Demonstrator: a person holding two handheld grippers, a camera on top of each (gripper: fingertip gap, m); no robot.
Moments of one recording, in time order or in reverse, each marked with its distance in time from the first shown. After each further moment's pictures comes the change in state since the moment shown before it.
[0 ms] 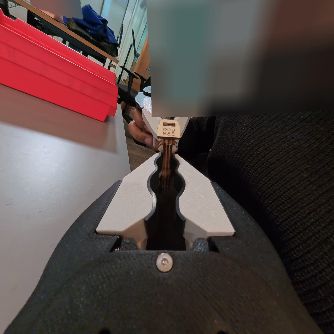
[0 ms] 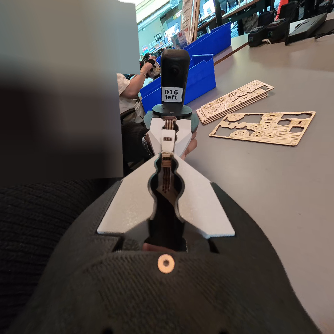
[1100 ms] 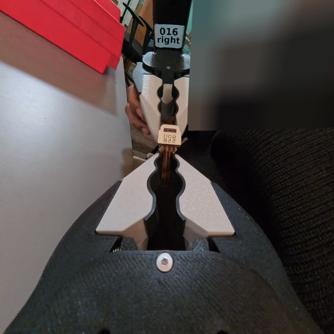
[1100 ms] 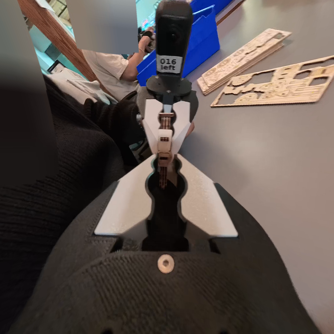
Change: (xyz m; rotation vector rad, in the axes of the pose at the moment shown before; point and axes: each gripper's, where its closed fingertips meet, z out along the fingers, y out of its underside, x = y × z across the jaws) left arm -0.012 0.036 0.002 -0.195 -0.031 -0.162; right arm 0.014 0.037 0.004 -0.113 -0.038 0.117
